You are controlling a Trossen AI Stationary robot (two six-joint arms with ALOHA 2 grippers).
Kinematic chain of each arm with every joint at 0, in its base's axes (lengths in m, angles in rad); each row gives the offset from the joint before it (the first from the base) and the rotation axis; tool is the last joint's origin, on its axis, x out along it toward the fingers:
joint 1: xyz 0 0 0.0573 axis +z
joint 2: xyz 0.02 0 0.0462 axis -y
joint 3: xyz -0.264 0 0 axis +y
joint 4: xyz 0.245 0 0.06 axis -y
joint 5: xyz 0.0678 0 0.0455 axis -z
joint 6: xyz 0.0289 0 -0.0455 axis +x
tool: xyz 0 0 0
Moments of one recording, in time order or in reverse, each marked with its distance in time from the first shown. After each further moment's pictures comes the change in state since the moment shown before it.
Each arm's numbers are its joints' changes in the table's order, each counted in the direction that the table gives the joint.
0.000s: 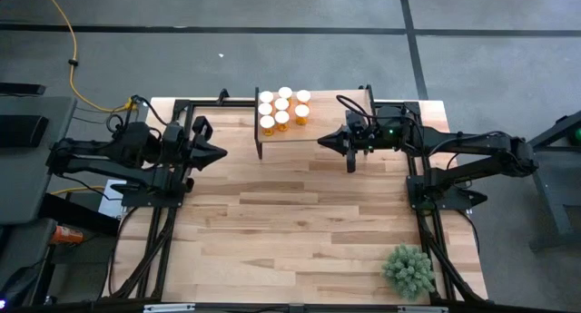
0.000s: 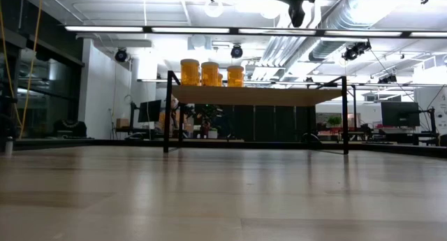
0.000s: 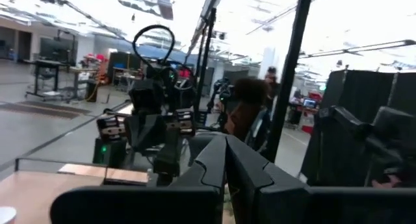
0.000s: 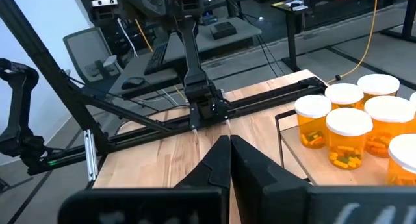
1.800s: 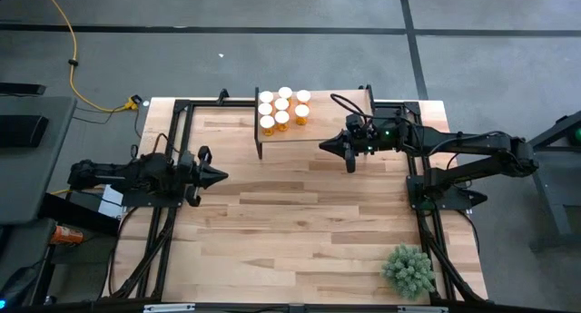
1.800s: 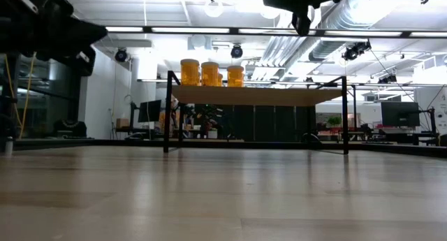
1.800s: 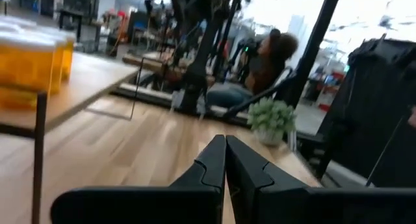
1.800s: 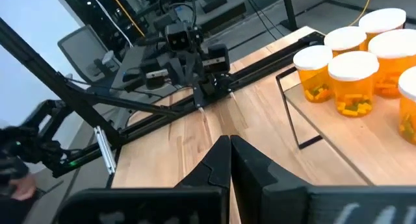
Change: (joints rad) left arm 0.009 0.612 0.671 -0.094 -0.043 -0.078; right arm 0.000 0.000 0.000 -0.102 -0.009 0.163
